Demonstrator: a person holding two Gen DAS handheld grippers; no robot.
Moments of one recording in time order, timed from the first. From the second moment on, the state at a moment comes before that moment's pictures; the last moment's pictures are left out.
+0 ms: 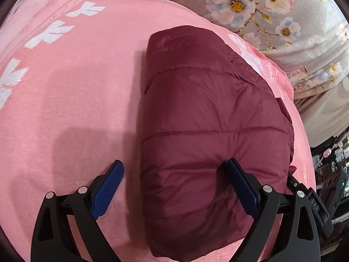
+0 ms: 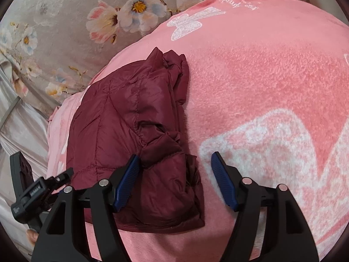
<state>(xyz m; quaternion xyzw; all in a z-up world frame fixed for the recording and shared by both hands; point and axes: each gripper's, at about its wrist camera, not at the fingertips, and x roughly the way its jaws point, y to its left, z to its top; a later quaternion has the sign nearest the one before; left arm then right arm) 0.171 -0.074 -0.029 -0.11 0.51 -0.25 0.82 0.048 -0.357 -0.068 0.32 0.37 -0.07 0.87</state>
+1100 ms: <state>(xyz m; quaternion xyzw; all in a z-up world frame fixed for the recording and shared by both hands) 0.115 -0.080 0.090 0.04 0.41 -0.29 0.87 0.015 -0.278 0.033 0.21 0.30 -0.09 0.93</state>
